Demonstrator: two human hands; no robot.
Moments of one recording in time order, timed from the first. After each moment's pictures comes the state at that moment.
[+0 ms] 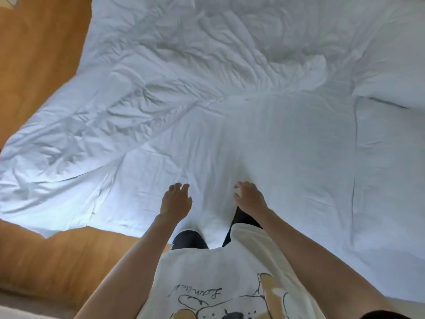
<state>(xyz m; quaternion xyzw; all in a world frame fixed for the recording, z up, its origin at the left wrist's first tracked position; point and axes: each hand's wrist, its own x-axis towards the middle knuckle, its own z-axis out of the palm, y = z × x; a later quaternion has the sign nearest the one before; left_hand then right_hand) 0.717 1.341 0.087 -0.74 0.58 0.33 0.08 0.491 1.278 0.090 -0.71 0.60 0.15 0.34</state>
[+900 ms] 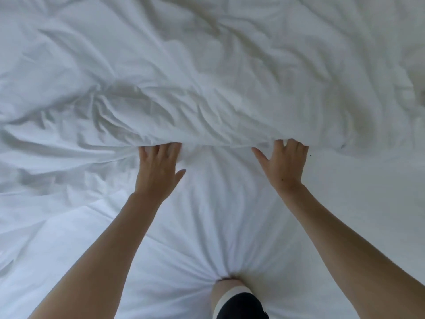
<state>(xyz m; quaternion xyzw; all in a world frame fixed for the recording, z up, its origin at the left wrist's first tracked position) 0.841 1.008 -0.195 -0.77 0.62 0.10 0.07 0.595 0.864 -0.193 -0.86 0.51 -0.05 -0.08</state>
